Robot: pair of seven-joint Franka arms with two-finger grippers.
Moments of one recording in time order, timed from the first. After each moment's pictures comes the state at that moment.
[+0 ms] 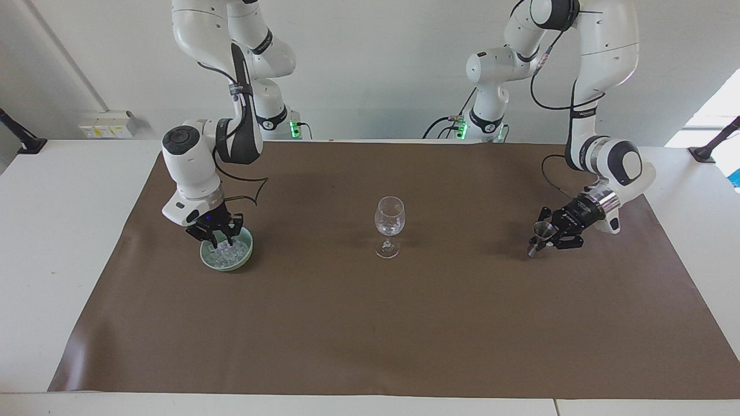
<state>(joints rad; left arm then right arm) 0.17 0.30 0.14 -2.20 -1.53 1.87 -0.60 0.06 0.15 -0.10 -2.18 -0.07 2.44 -0.22</state>
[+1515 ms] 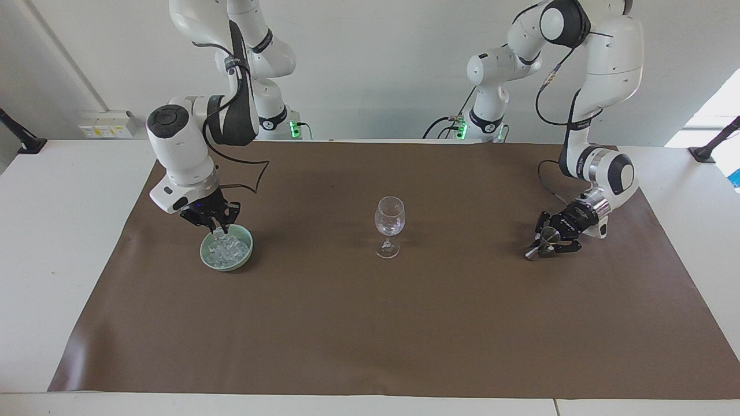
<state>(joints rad) 0.26 0.40 0.11 -2.22 -1.65 1.75 -0.60 0.06 0.09 -0.07 -2.01 -0.07 2.13 -0.05</state>
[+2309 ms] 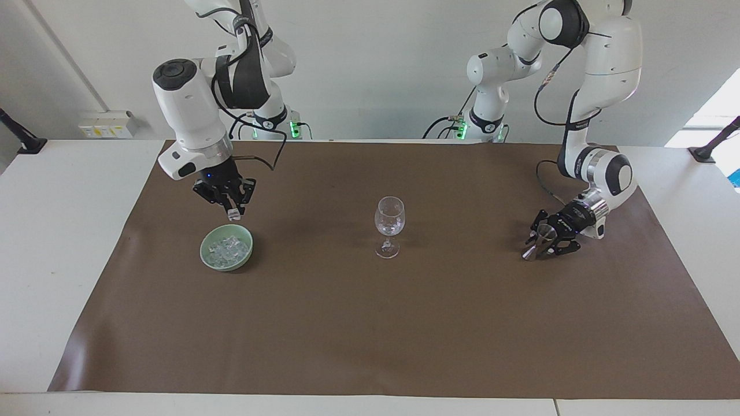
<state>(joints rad) 0.24 0.40 0.11 -2.22 -1.65 1.75 -0.60 0.06 -0.03 0.02 -1.96 0.01 2.02 0.11</state>
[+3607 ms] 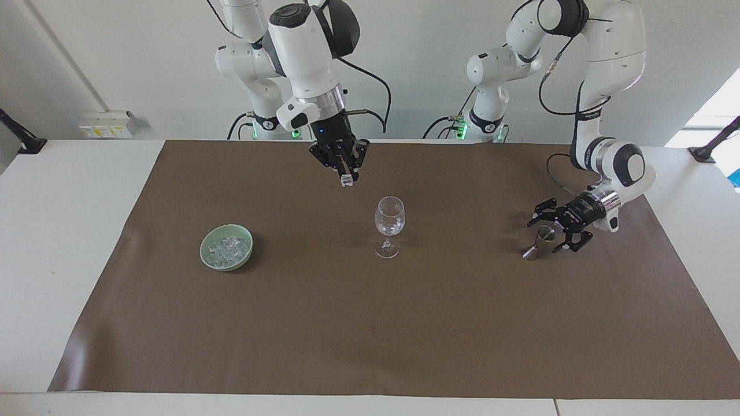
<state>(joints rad) 0.25 0.31 0.13 -2.20 -1.43 1.79 -0.57 0.07 -0.03 0.41 -1.86 0.19 2.12 0.74</state>
